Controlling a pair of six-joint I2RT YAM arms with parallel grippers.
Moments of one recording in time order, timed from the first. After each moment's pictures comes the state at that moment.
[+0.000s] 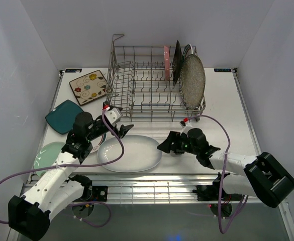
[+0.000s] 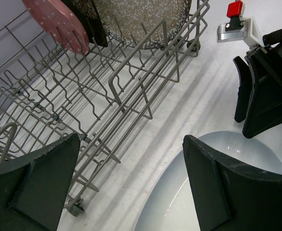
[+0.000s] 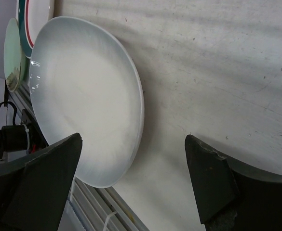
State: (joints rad) left arm -0.42 0.85 0.62 0.12 0.52 0.31; right arm 0.67 1.19 0.28 0.42 -0.30 0.75
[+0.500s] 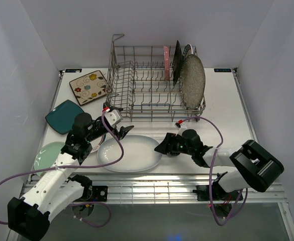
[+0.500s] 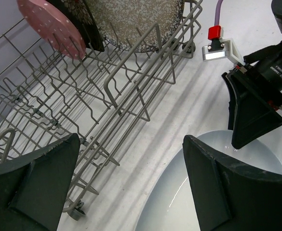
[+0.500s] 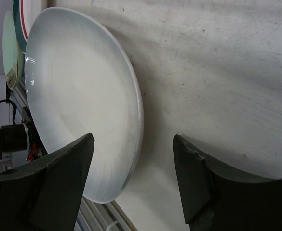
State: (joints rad) left arm -0.43 0.83 0.61 0.12 0.53 0.33; right arm 0.72 1.38 0.29 0.59 -0.30 0.80
